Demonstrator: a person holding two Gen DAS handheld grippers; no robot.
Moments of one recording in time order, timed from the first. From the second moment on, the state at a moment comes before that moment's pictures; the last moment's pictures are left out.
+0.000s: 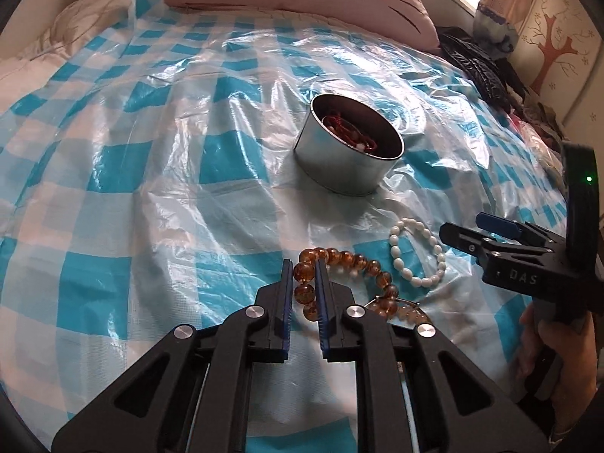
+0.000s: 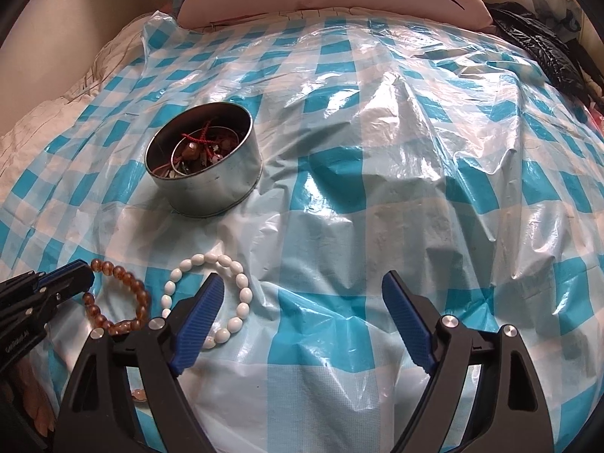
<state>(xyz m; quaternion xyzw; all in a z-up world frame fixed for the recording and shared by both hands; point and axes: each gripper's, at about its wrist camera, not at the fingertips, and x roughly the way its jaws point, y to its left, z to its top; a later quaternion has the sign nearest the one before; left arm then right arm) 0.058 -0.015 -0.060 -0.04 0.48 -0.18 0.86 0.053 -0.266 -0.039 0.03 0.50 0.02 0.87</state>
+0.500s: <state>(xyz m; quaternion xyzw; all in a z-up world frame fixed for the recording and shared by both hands) 0.061 -0.021 -0.061 -0.01 0.48 -0.15 0.87 0.050 -0.250 -0.029 0.04 0.47 0.09 0.88</state>
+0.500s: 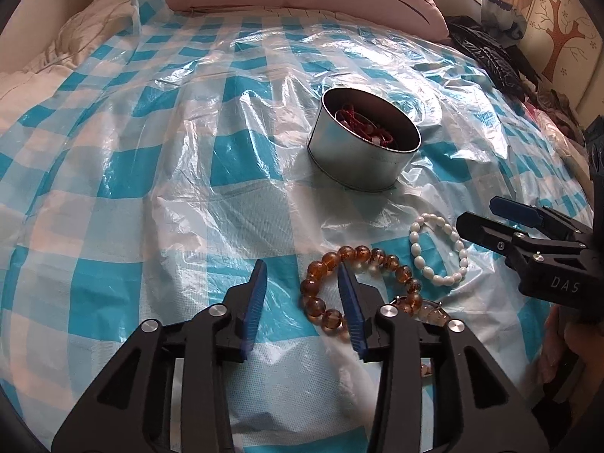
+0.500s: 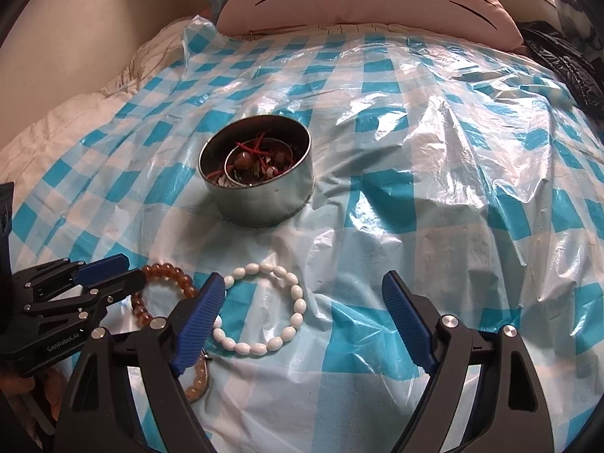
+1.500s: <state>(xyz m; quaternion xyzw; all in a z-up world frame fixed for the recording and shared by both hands) 0.059 -0.049 -0.076 0.08 0.49 -0.16 0.86 0.057 -0.250 -0.056 0.10 0.53 0.14 0.83</state>
